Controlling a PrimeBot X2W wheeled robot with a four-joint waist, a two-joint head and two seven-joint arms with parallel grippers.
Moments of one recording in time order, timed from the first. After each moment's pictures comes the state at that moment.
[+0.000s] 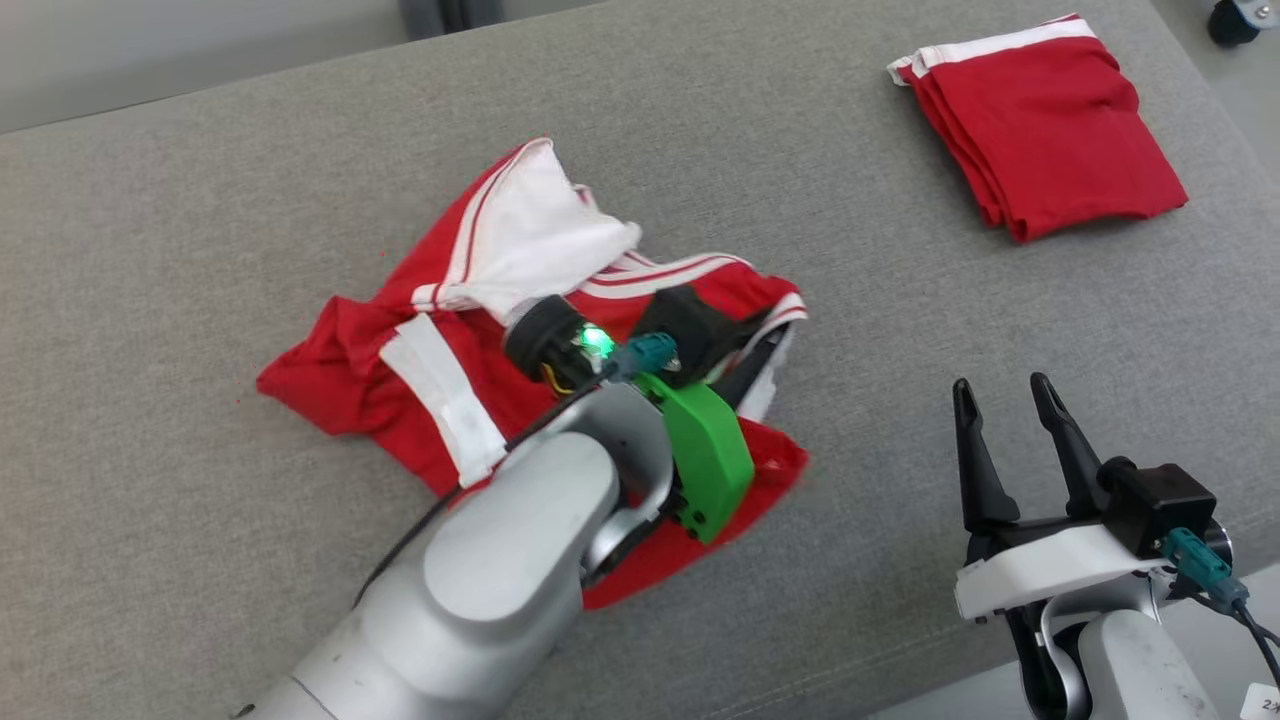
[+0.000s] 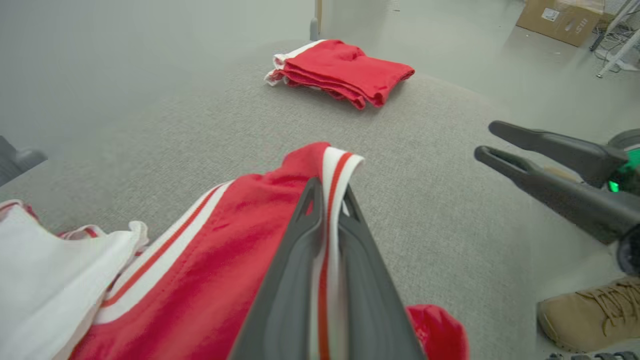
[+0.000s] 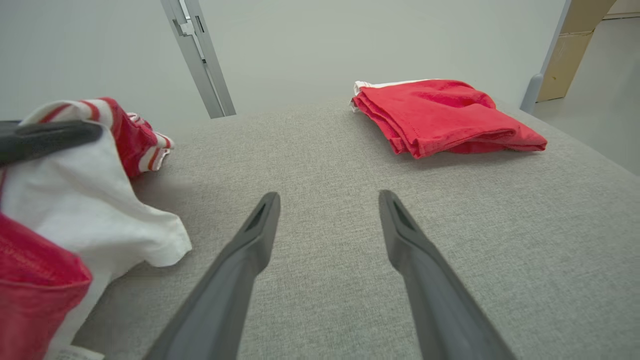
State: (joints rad) left arm -0.77 0.05 -0.90 0.51 -0.52 -0.12 0.06; right arm -0.11 -0.05 0.00 0.19 0.17 0.13 -0.26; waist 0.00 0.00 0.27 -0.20
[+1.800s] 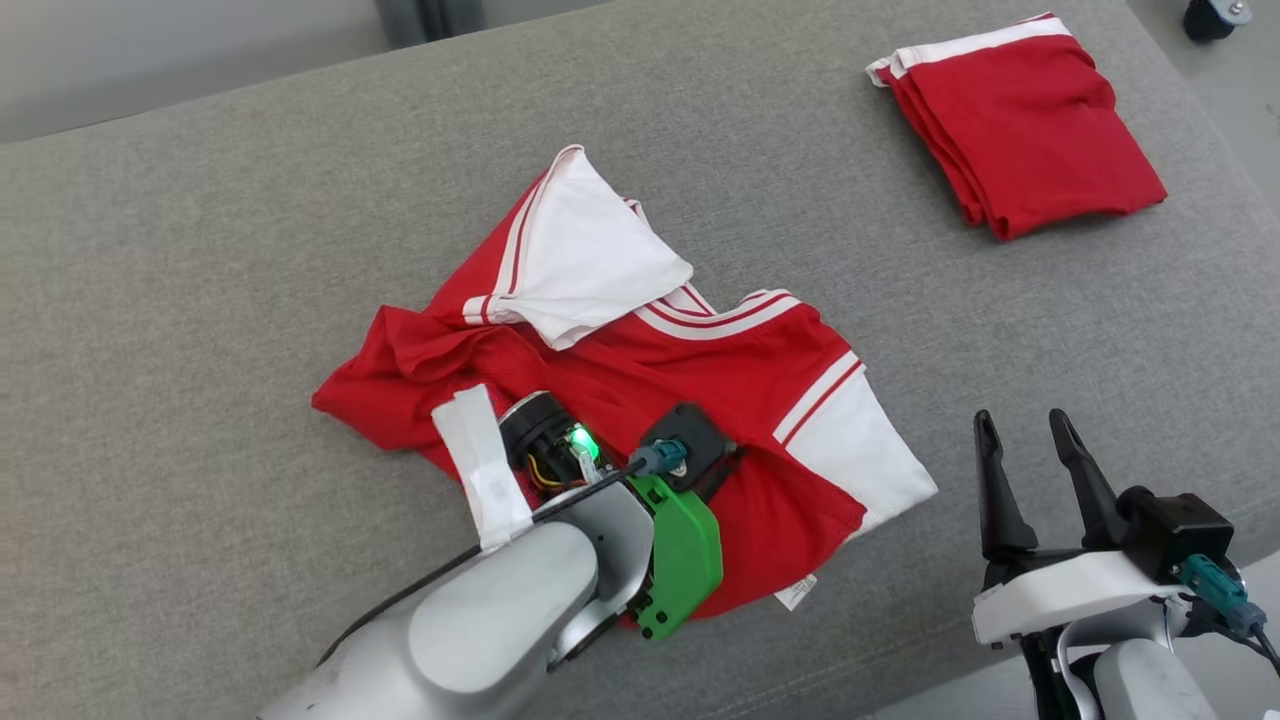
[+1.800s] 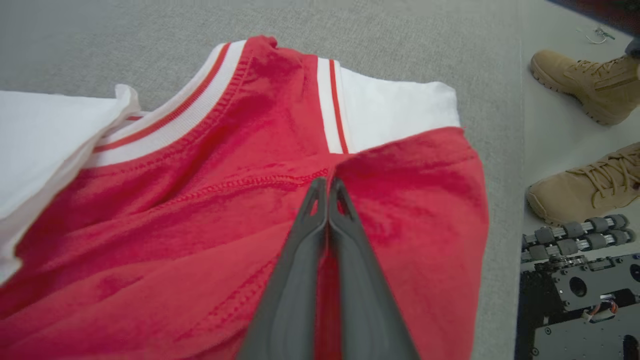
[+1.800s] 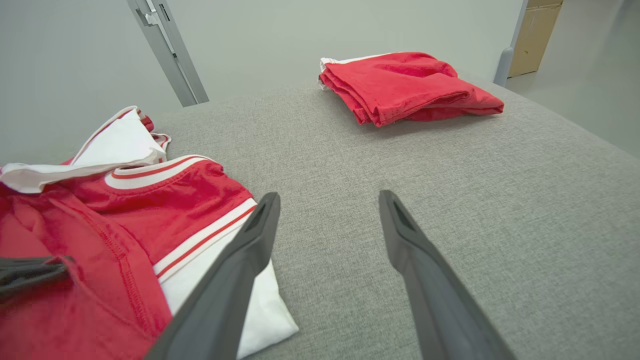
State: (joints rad) left arm -0.72 0.16 -1.14 0.47 -0.55 -0.06 0.15; right arm -0.07 -0.05 -0.02 0.21 0.21 0.13 -0.26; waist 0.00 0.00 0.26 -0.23
